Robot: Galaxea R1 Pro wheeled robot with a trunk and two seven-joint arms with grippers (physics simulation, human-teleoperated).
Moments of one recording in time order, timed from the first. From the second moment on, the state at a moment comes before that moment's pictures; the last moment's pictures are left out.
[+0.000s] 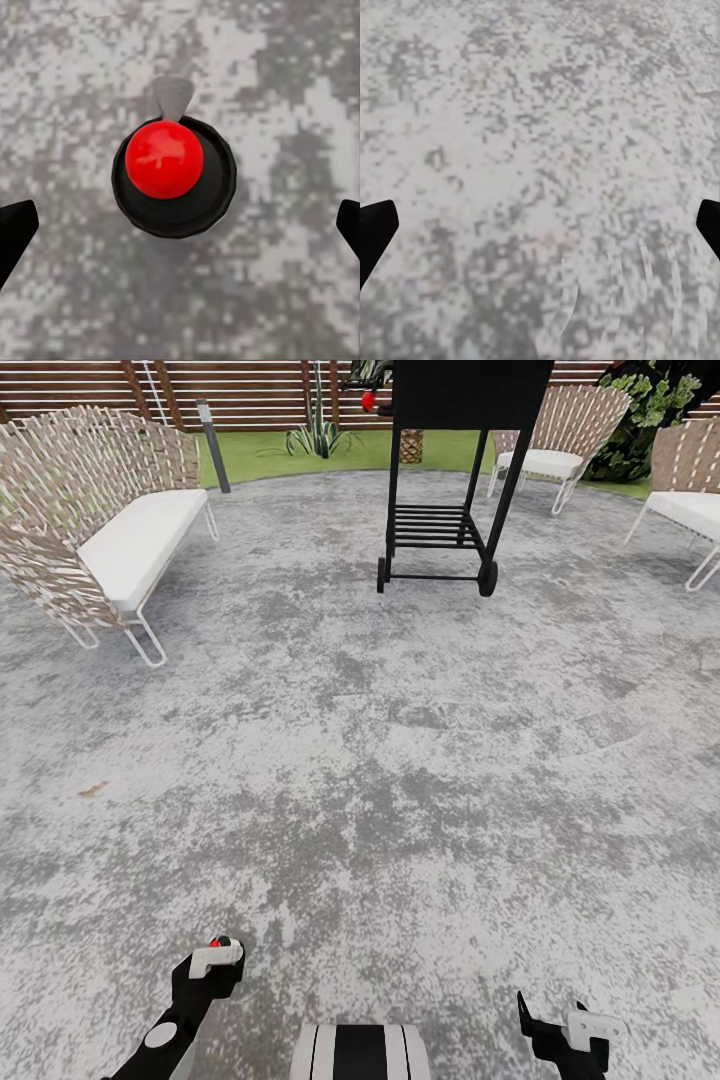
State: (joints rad) left arm -0.41 0.06 0.07 -0.47 -0.03 -0.26 0.01; right arm -0.10 -0.07 -0.19 -0.78 0.00 -0.38 0.00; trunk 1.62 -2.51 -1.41
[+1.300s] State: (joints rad) left arm -0.41 0.06 0.07 -0.47 -0.02 -0.27 0.01; right arm -0.10 -0.07 -0.19 -0.78 0.00 -0.38 0.00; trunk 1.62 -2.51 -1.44
